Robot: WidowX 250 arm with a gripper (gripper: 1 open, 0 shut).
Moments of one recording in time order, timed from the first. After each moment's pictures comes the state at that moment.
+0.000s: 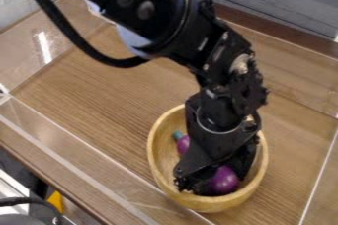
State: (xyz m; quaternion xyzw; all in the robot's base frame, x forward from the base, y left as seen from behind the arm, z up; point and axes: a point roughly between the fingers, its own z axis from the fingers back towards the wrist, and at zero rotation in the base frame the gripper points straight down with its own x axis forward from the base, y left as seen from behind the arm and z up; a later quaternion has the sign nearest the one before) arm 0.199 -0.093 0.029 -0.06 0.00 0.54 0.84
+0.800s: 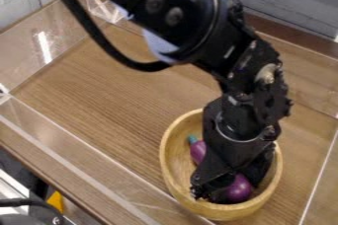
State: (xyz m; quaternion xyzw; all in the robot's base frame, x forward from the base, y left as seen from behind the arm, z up) arm 0.200 -0.110 0.030 -0.04 0.00 0.54 0.84
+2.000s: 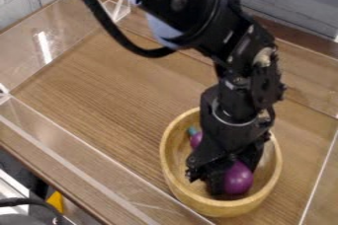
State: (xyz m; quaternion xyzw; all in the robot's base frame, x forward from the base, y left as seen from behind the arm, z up) arm 0.215 -0.085 0.033 -0.03 0.00 0.55 0.84
